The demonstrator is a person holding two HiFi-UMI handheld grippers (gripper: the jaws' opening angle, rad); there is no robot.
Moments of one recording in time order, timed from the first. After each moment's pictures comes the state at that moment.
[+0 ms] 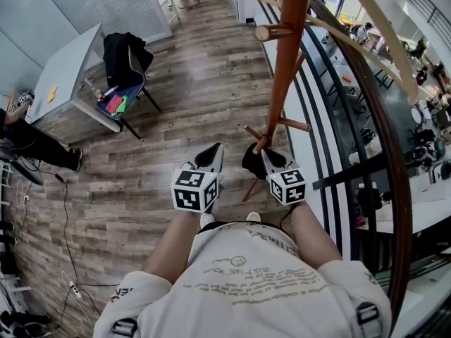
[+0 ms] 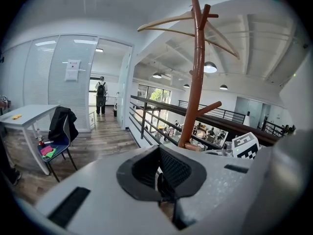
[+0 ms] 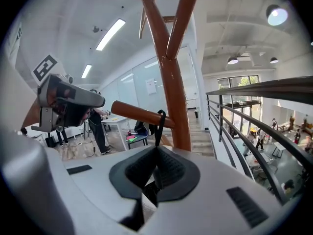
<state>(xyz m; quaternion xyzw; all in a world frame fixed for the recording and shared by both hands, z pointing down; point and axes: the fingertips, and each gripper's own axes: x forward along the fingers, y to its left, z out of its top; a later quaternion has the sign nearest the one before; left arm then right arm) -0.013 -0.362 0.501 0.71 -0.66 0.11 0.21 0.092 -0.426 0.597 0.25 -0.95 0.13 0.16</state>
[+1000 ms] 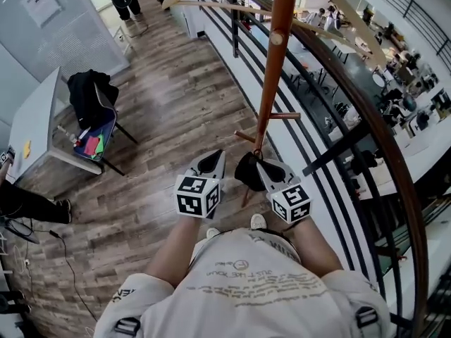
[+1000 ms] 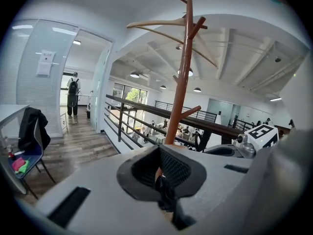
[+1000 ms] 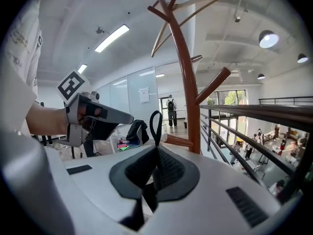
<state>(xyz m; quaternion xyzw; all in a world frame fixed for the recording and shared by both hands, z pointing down) -0.031 -0.360 0.494 0.81 -0.54 0.11 0.19 0.070 -0.353 0.531 0.33 -0.93 0.09 0.12</state>
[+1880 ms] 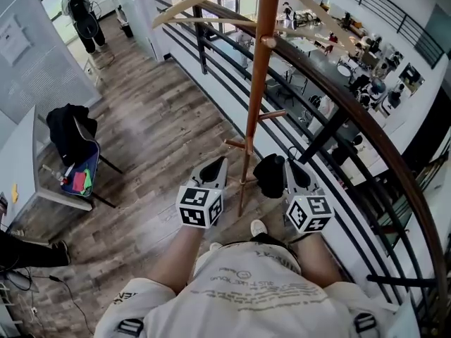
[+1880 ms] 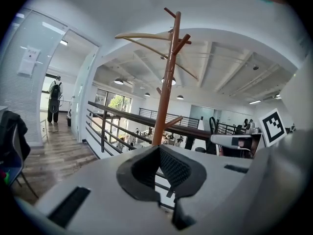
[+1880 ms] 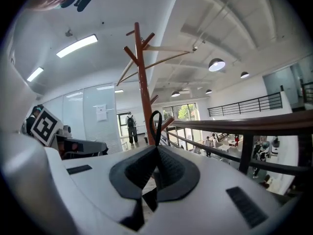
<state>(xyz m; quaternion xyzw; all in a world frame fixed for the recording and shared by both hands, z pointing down) -0.026 -0.346 0.463 0.87 -0.46 0.06 0.14 0.145 -0.324 0.452 0.58 -0.81 0.12 0.02</state>
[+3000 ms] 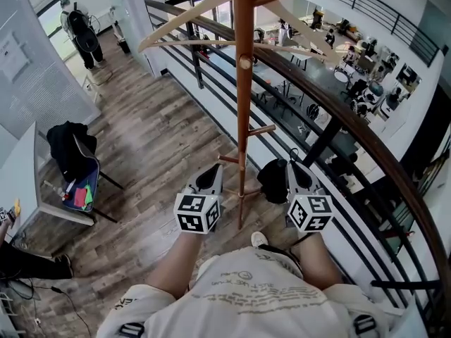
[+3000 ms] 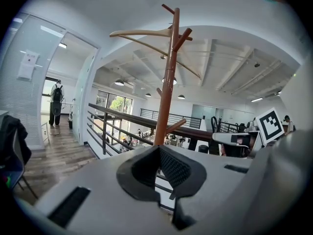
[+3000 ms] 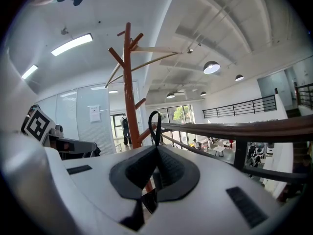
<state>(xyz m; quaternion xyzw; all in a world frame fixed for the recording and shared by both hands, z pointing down) -0.009 -0.365 0.440 0.87 -0.47 0.07 0.14 0.189 -0.348 0.429 0.61 -0.79 0.11 0.02</state>
